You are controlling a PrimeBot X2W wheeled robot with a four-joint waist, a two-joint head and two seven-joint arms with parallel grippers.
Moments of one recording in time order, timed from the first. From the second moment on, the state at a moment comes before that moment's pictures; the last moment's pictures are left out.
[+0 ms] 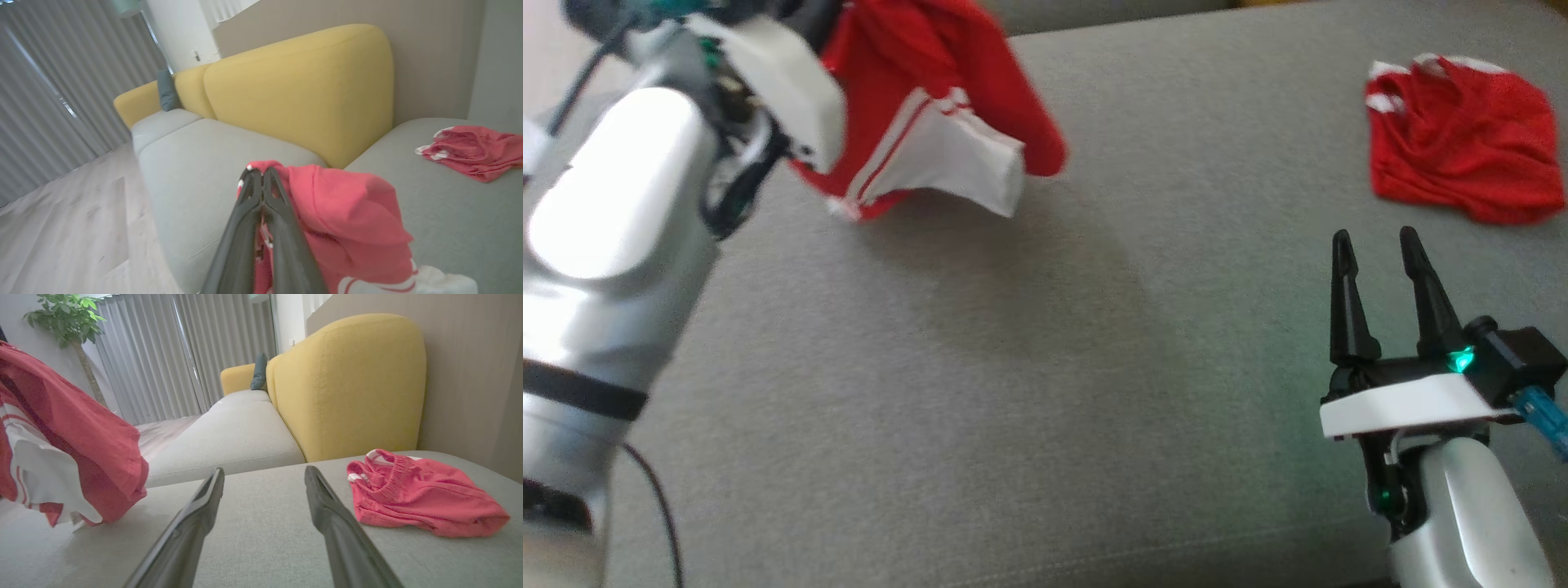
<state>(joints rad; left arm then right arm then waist) -1.04 0.40 -0.77 0.58 -0.49 -0.13 -0.05 -0.17 -0.05 0.02 0.20 0.19 0.12 -0.21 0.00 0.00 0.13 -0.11</state>
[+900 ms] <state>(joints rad) -0.68 0.10 -0.77 0.62 -0.56 0.01 -0.25 -0.19 -0.05 0.07 0.29 0.21 0.12 -0.25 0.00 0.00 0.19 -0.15</state>
